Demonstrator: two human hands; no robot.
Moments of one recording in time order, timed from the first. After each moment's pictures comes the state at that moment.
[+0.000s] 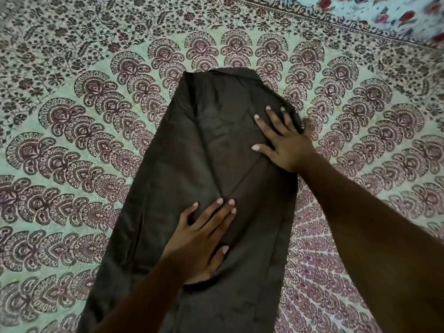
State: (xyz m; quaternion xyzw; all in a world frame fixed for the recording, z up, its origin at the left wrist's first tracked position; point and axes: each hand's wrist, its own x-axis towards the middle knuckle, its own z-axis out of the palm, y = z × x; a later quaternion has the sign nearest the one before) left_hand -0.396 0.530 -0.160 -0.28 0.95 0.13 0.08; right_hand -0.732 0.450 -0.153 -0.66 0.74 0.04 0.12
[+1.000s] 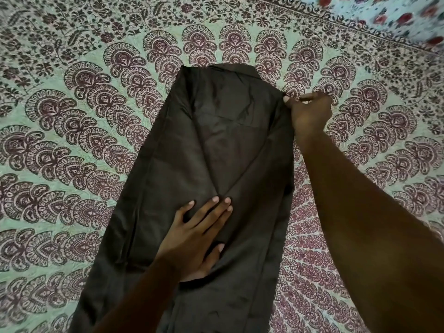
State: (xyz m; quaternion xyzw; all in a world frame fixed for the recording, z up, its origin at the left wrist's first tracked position) left_hand -0.395 0.529 -0.158 -0.29 0.94 0.16 0.06; right_hand -0.751 0.393 -0.118 -0.18 0.88 -0.41 0.17
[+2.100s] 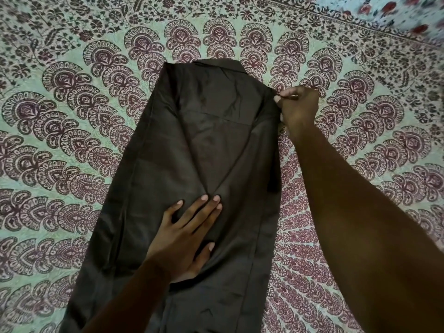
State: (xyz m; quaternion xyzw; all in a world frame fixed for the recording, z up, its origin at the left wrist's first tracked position) left_hand -0.395 0.530 -0.159 -0.29 0.94 0.15 0.07; right_hand -0.765 0.400 -0.137 -0.19 0.82 -0.48 0.24
